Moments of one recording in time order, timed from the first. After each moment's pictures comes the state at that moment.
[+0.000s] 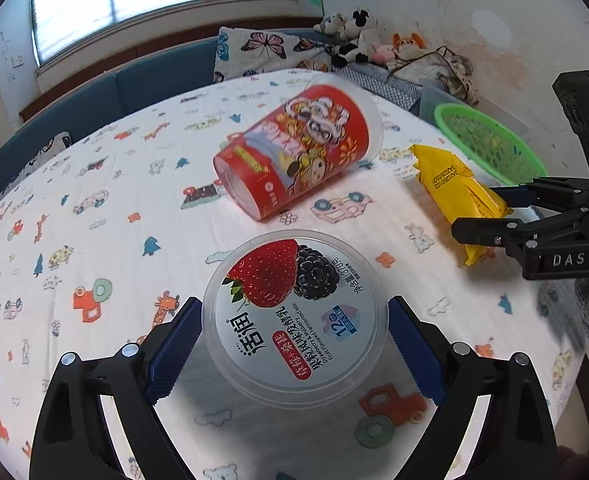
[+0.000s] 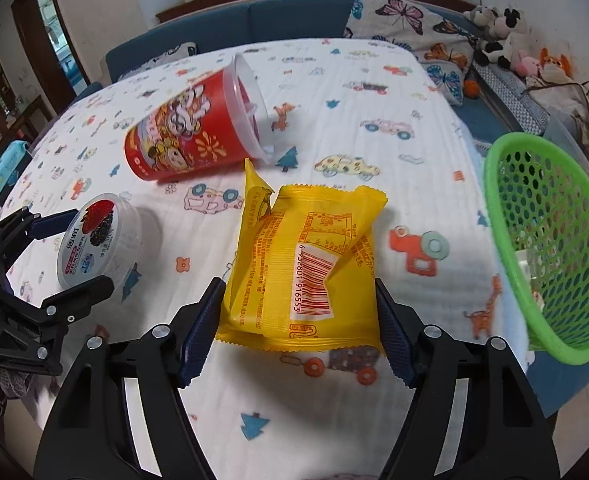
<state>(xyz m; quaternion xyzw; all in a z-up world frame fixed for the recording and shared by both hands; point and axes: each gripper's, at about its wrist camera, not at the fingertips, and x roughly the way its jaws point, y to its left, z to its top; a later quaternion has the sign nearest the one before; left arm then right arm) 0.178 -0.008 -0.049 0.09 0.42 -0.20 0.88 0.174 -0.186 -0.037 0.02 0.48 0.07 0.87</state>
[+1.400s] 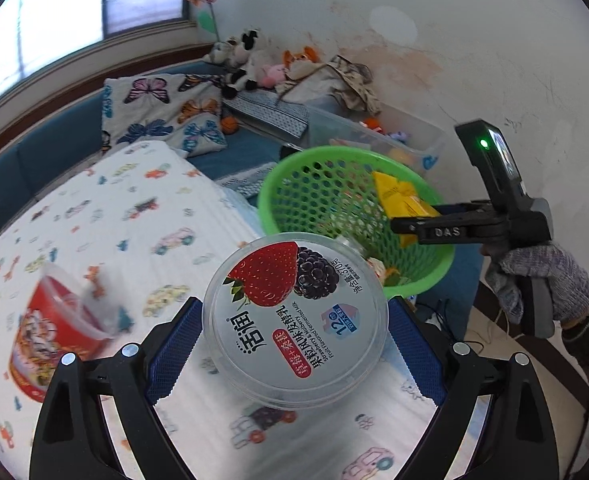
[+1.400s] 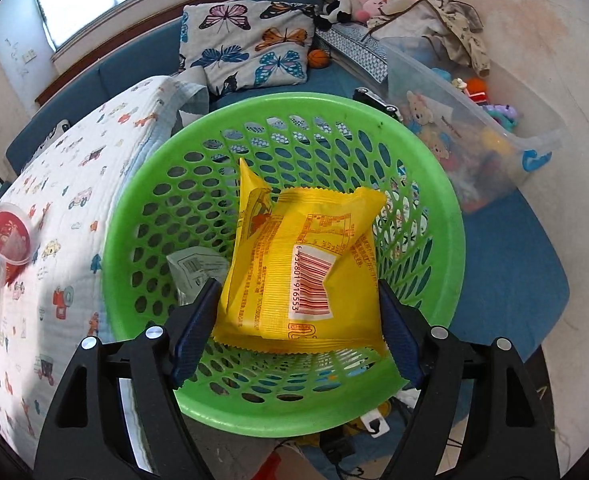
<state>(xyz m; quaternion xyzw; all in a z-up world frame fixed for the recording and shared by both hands) 0.194 -0.228 0.005 0.11 0.38 -0.34 0.85 0.154 -0.463 -0.046 0.12 0.48 -0.11 0.86</state>
